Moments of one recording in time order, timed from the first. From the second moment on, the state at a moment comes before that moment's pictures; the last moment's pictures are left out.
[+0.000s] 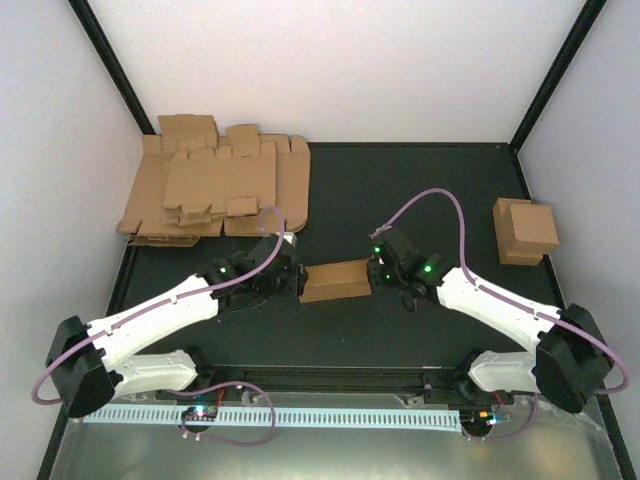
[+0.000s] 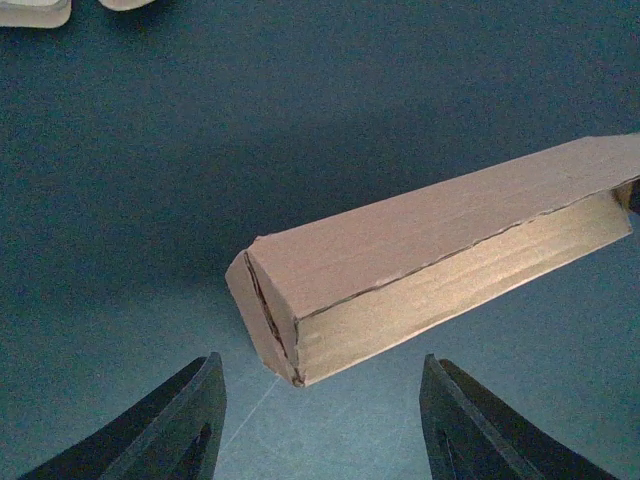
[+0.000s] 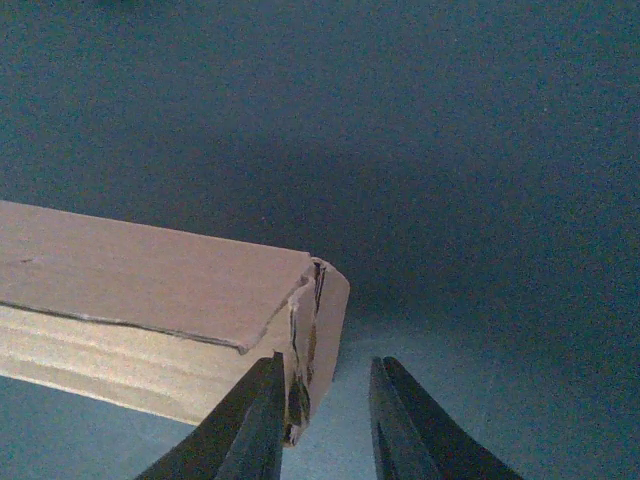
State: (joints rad) left arm -0.85 1.13 0.83 -0.61 -0.13 -0.72; right arm 0.75 1.26 0.80 -0.50 0.14 0.44
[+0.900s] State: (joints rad) left arm -0.85 1.22 0.97 -0.55 -0.03 -0.15; right arm 0.75 1.30 0.81 -0.48 0.11 0.45
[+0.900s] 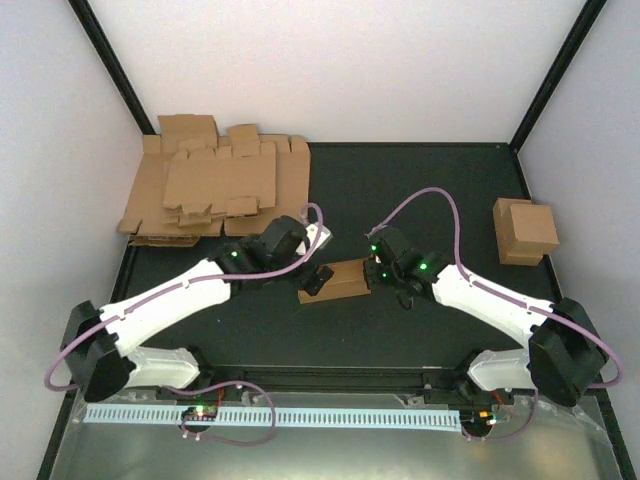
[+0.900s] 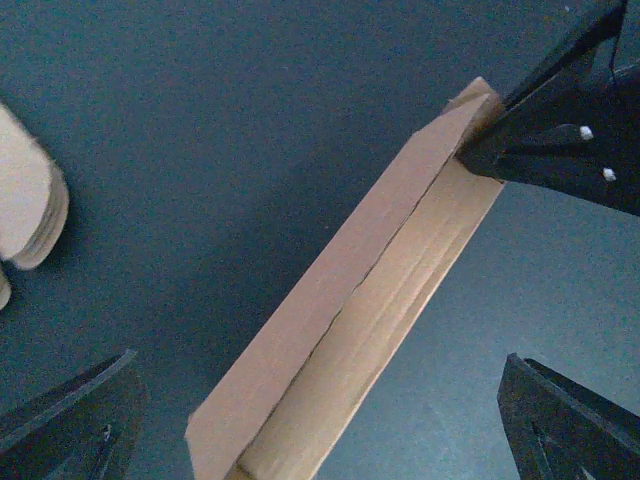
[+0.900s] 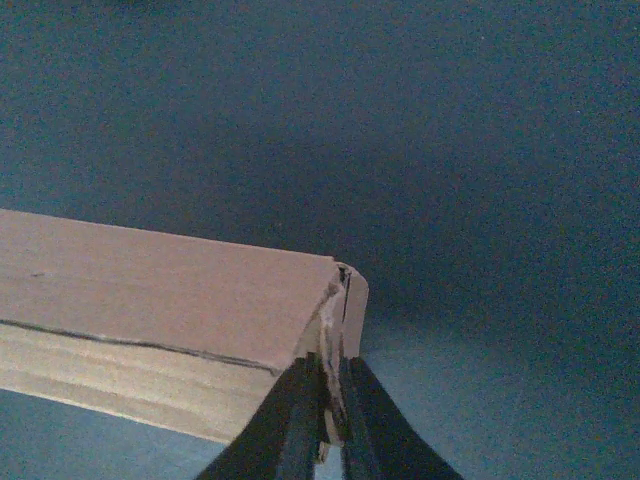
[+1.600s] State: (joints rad) left arm -0.78 1.58 1.18 -0.60 0.33 0.19; right arm 0.74 1.20 0.75 -0.40 0.07 0.42
